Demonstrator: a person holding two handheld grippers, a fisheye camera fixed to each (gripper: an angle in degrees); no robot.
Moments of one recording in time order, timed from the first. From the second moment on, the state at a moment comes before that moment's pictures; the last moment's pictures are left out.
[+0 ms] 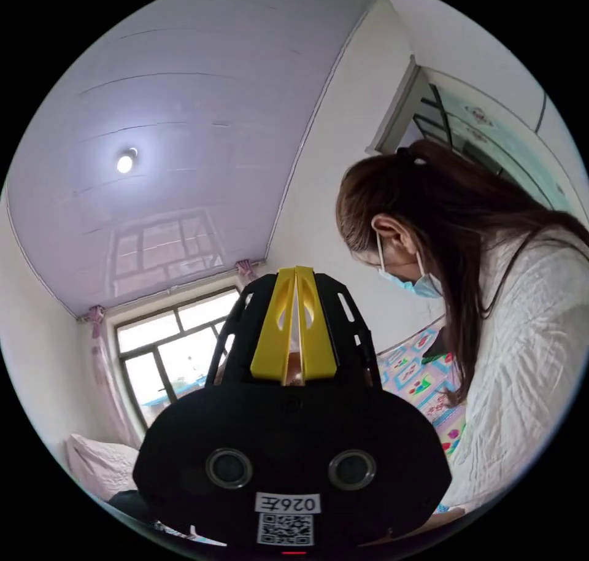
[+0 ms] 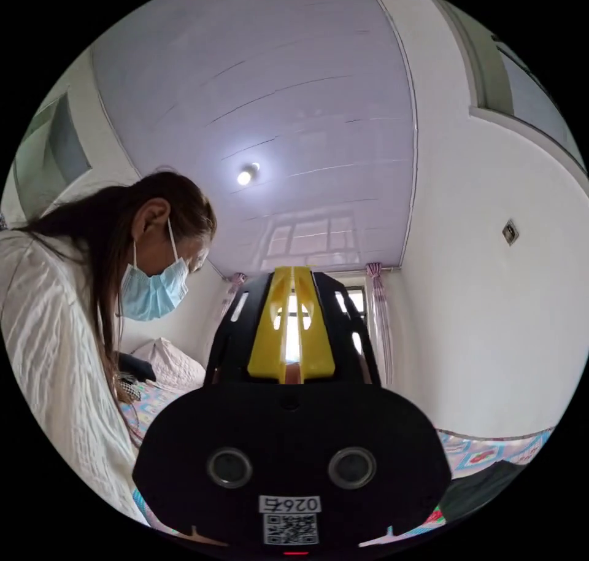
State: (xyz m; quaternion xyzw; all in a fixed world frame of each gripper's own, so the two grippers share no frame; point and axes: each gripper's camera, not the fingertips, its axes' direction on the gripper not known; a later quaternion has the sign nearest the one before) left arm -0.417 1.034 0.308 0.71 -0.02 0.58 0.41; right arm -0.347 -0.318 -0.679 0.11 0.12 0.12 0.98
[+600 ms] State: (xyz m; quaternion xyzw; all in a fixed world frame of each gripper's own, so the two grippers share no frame) left arm -0.414 0.986 0.291 0.71 -0.13 0.43 0.54; right arm -0.224 -0.257 -0.688 0.10 0.04 0.29 0.95
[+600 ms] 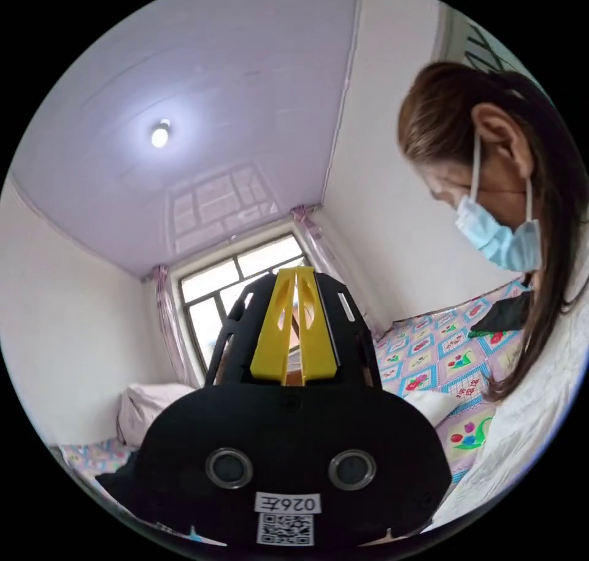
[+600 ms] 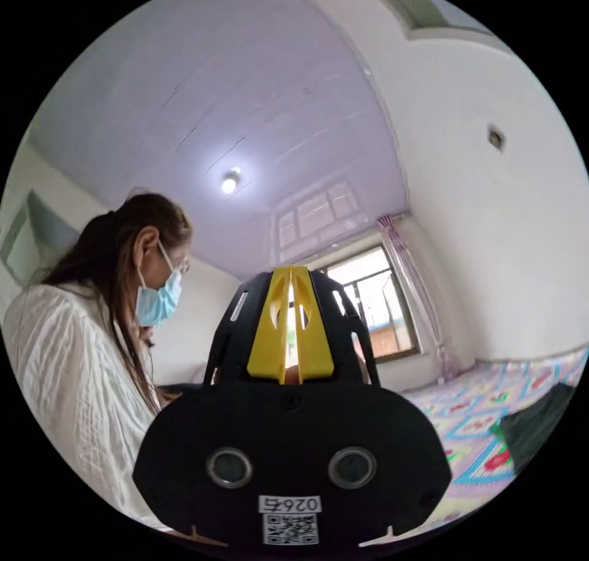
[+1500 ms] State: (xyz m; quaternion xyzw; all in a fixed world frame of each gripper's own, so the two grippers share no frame) left arm -0.759 0.475 0.560 0.21 0.08 0.02 0.98; right arm -0.103 0.132 -0.442 -0.39 0.03 0.68 0.62
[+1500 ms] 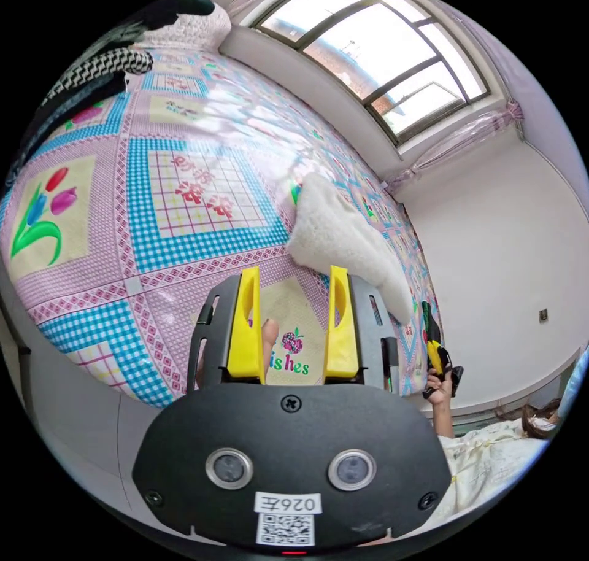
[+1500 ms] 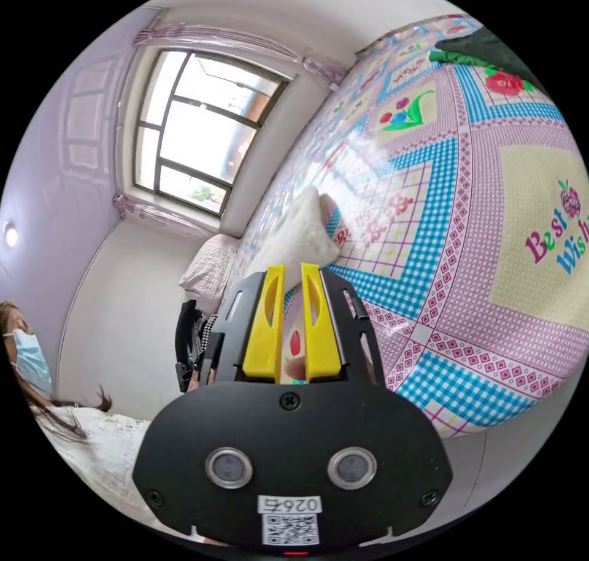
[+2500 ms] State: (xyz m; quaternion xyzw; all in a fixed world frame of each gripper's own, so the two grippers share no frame) left arm -0.743 0.217 0.641 0.08 0.17 0.00 0.98; right arm -0.017 0.215 -0.350 -0.35 0.13 0.78 0.50
